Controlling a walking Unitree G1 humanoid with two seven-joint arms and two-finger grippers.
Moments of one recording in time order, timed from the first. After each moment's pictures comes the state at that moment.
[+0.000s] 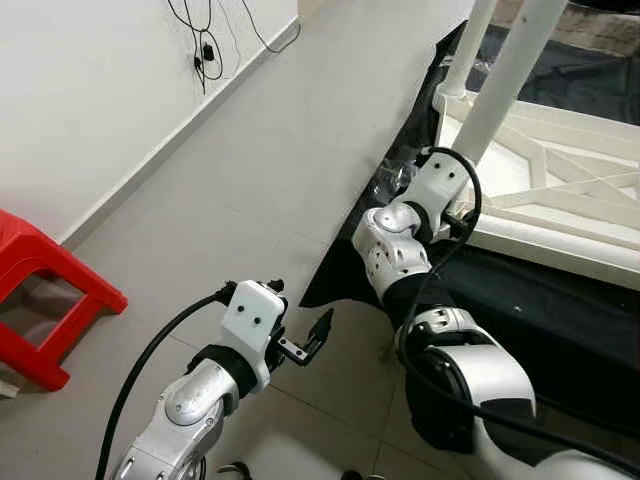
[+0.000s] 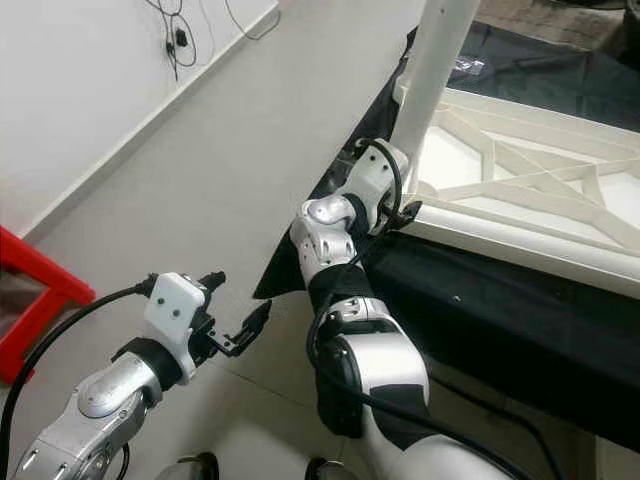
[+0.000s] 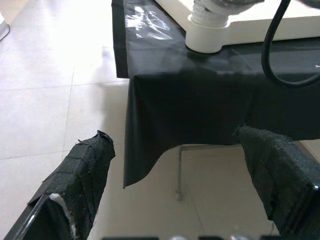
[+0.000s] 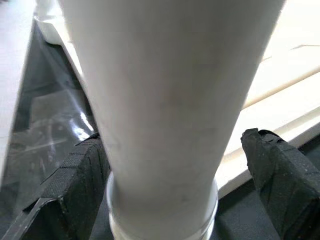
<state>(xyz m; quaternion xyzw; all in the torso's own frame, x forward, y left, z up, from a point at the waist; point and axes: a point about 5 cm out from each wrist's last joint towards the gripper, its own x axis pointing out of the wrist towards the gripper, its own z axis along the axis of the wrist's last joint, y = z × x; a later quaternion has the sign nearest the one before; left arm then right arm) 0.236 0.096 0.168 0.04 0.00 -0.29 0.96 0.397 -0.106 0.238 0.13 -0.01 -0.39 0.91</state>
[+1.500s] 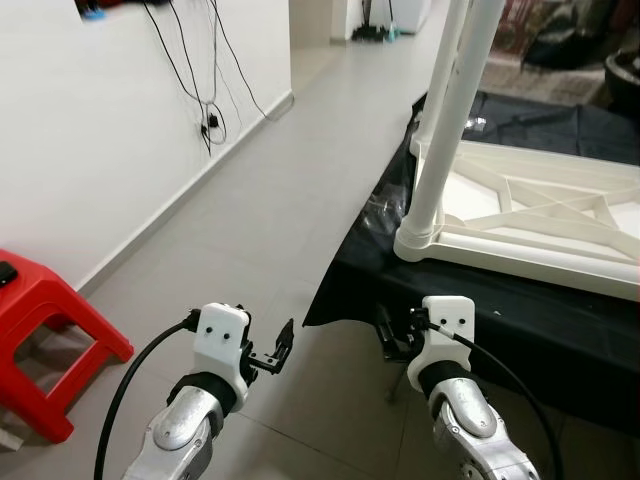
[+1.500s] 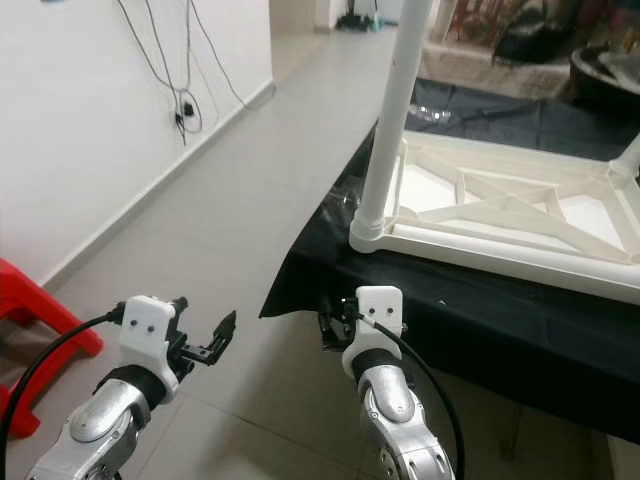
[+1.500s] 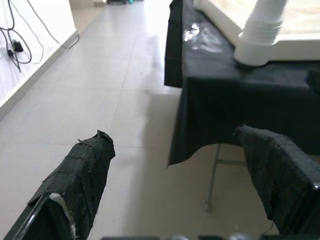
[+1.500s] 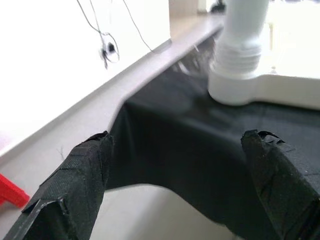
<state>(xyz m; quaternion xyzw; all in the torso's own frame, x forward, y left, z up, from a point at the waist) 0.228 0.116 0.132 -0.03 0.05 -0.17 0.98 0.256 -0.132 0.130 0.02 0.04 0.05 1.00</state>
